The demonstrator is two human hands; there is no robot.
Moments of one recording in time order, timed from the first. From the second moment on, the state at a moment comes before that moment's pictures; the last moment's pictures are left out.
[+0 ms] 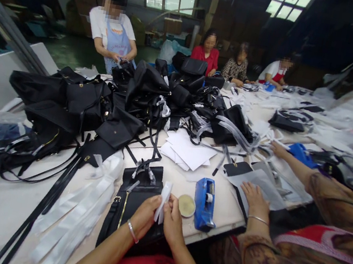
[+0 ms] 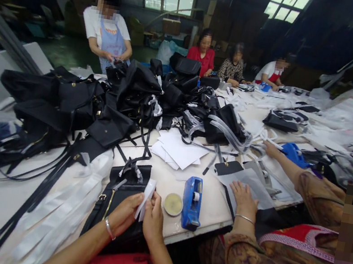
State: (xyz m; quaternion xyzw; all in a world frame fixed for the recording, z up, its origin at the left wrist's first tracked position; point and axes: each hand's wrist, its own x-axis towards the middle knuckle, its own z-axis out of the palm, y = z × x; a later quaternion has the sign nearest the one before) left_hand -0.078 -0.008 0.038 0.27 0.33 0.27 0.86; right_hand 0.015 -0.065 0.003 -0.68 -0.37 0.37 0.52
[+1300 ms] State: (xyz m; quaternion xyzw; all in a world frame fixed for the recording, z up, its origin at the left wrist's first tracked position) left_hand -0.077 -0.004 0.030 0.41 0.31 0.17 0.84; right_hand 0.061 -0.058 0.015 -0.61 -0.29 0.49 0.55
